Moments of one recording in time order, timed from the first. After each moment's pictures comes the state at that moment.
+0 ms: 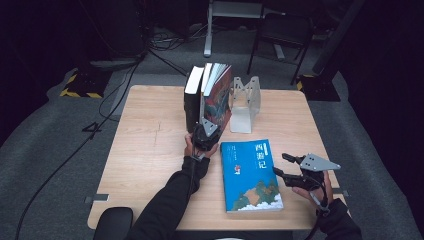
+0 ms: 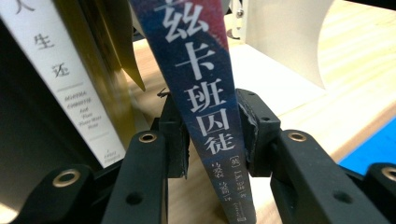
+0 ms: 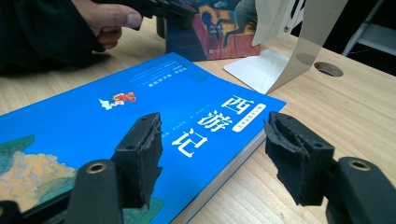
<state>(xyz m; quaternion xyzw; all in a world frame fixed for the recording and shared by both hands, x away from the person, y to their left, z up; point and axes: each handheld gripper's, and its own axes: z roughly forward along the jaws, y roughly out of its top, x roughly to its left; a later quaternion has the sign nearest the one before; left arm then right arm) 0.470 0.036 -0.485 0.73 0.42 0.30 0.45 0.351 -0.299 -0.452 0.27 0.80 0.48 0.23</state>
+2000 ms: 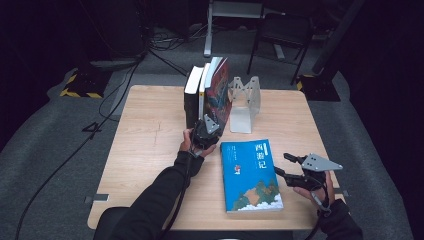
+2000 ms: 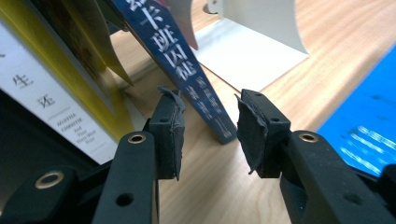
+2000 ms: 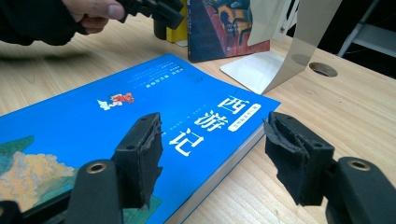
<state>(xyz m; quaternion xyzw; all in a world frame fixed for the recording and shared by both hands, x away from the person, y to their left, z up) 0.463 0.049 -0.466 0.81 0.34 0.28 0.39 0.349 -0.301 -0.450 0.28 0.80 0.48 0.24</state>
